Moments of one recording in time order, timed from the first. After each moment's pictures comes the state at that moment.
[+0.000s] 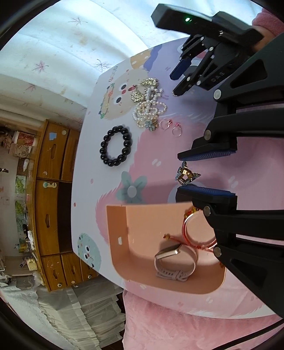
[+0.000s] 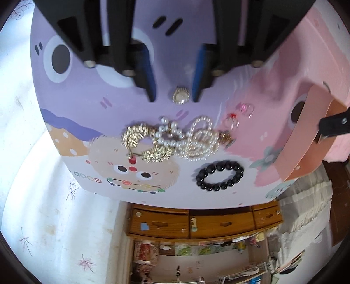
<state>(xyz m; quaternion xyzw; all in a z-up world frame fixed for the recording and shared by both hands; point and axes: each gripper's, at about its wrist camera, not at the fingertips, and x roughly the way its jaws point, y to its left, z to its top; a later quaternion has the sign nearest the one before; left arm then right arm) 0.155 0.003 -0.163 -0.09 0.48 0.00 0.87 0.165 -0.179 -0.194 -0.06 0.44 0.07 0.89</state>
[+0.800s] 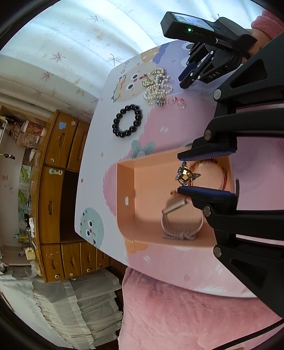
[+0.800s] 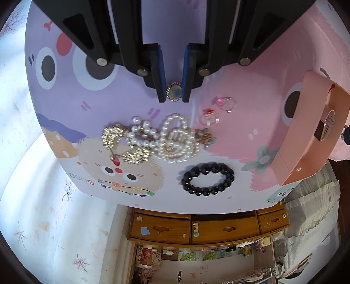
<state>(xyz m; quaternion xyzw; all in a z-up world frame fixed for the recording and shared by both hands) 0.143 0.082 -0.152 -0.10 0.47 0.00 0.88 0.158 -0.129 -0.195 -0.07 0.46 0.04 0.89</state>
